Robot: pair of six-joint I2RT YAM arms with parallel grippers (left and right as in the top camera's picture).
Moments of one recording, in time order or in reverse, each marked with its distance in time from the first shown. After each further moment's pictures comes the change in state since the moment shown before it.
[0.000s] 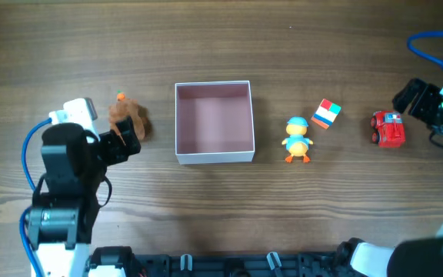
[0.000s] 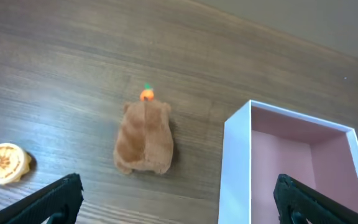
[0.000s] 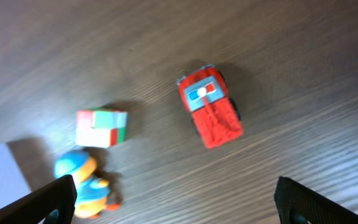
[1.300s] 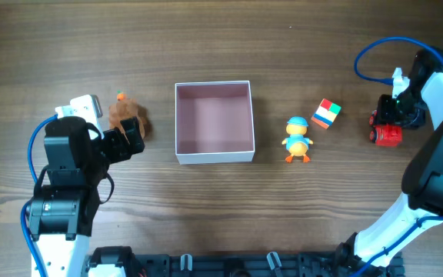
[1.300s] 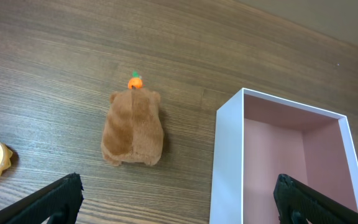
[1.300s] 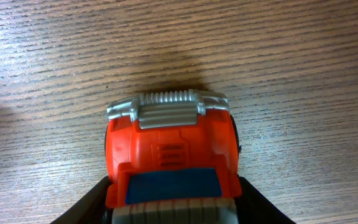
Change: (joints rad) left arm 0.000 0.036 0.007 -0.003 0.048 0.000; right arm 0.098 0.510 0.005 0.179 0.216 -0.287
